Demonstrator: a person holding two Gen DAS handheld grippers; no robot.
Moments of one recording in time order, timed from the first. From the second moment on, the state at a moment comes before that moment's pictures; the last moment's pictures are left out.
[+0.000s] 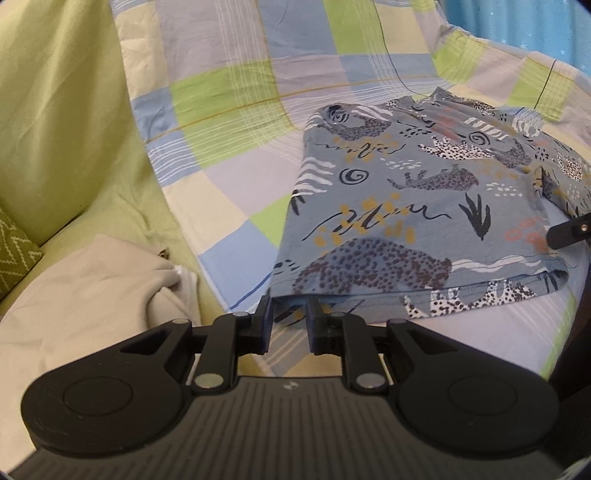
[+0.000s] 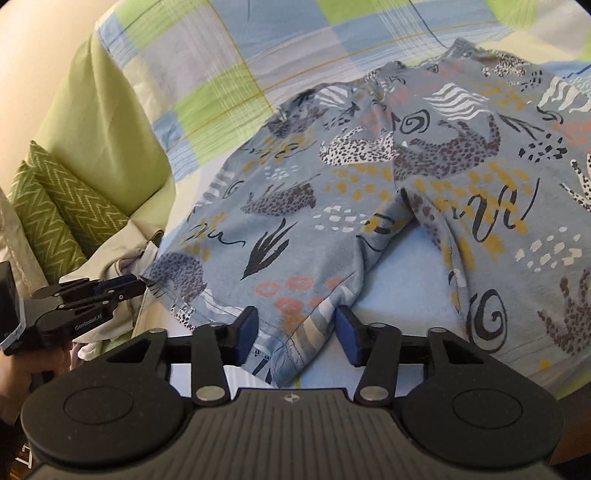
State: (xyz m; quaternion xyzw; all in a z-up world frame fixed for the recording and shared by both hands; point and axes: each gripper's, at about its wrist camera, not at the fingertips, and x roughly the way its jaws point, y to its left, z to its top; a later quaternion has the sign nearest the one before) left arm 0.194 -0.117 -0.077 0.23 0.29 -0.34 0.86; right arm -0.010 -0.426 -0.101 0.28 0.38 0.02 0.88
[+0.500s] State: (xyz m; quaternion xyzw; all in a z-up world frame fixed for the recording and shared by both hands) left arm 0.184 -0.115 -0.068 0.25 0.28 -0.34 0.86; right arm -0.062 -0.441 -0.093 0.24 0.37 -0.04 0.90
